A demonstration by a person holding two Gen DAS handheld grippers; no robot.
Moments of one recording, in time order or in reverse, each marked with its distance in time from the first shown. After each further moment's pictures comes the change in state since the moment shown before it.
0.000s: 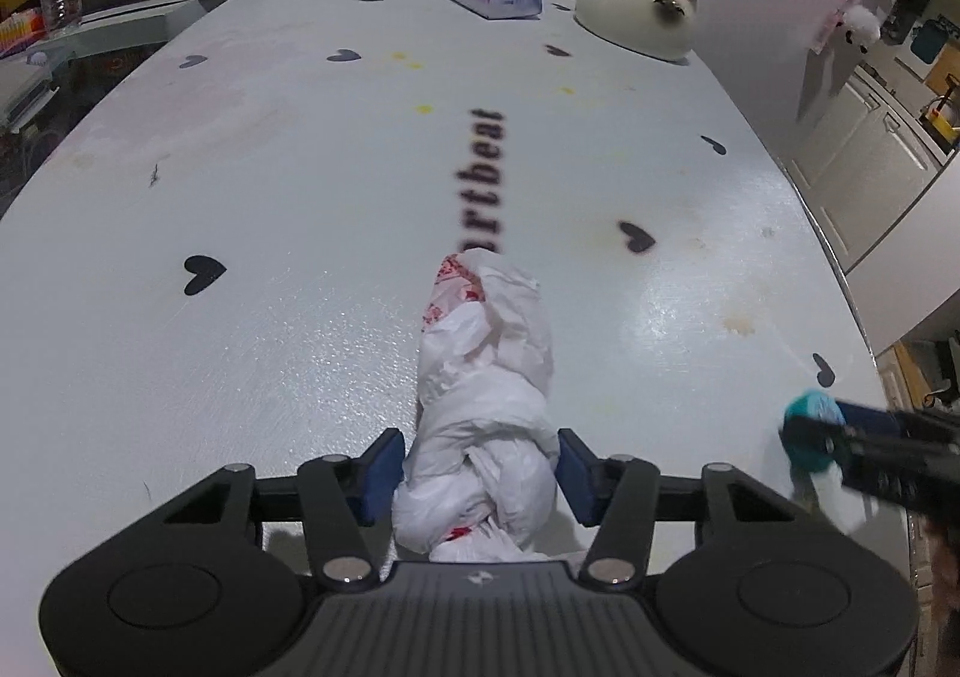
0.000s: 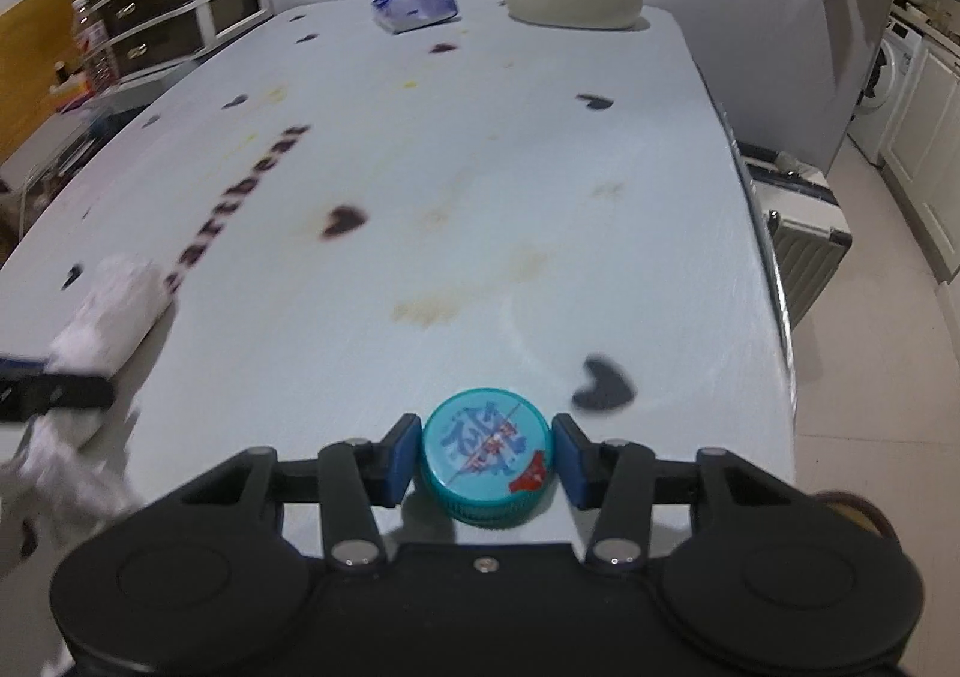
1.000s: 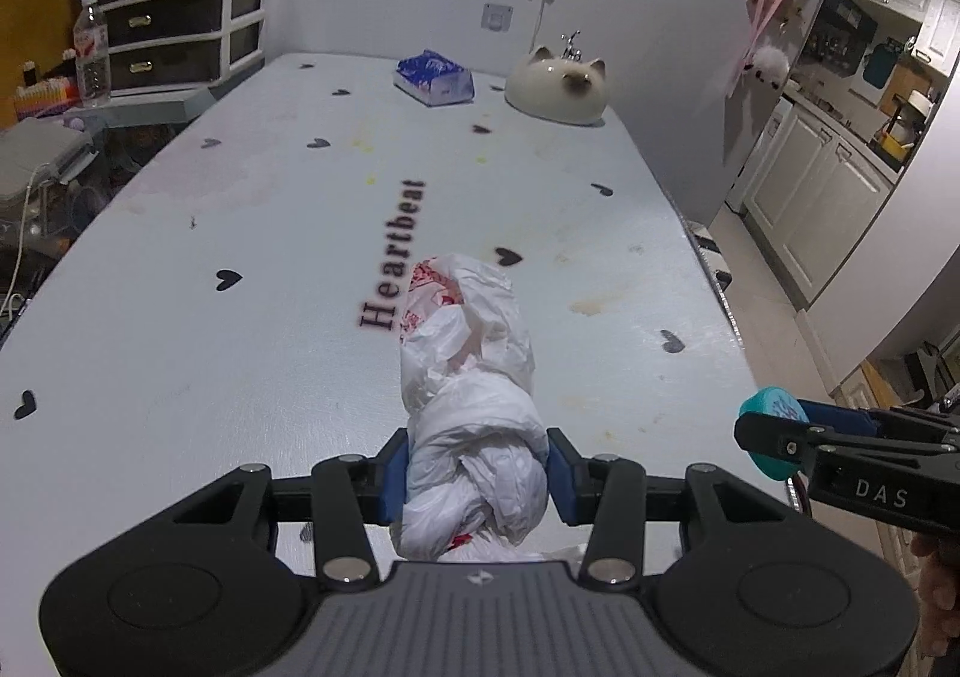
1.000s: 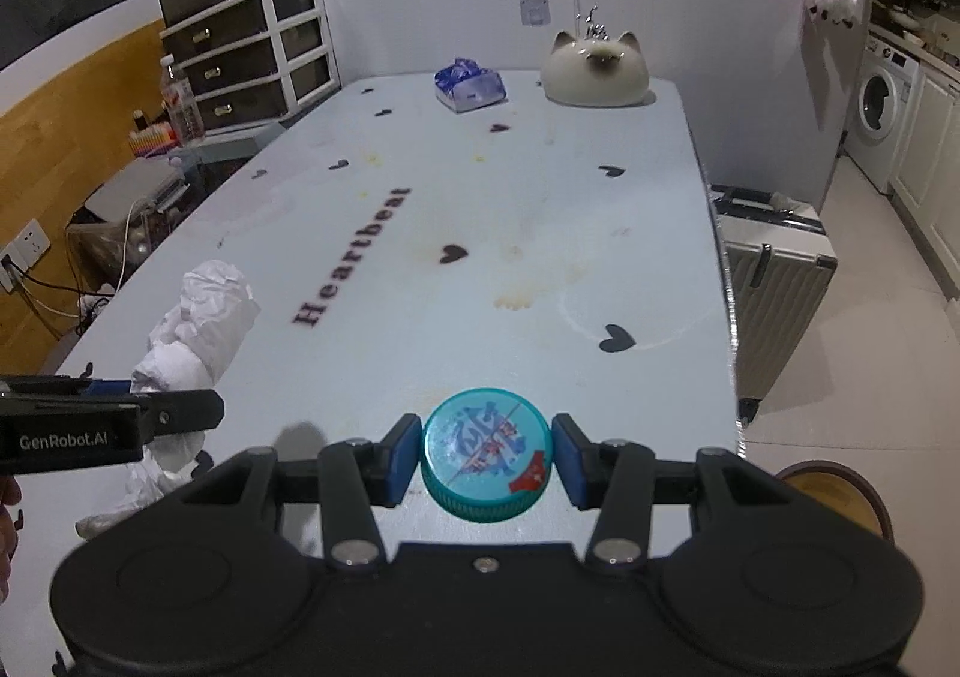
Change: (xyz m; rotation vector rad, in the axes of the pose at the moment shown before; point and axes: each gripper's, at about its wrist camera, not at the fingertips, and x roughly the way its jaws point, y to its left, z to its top) left arm -0.131 -0.067 -0.073 0.027 -0.161 -0.010; right arm -0.147 0.017 -0.047 0.021 -0.135 0.066
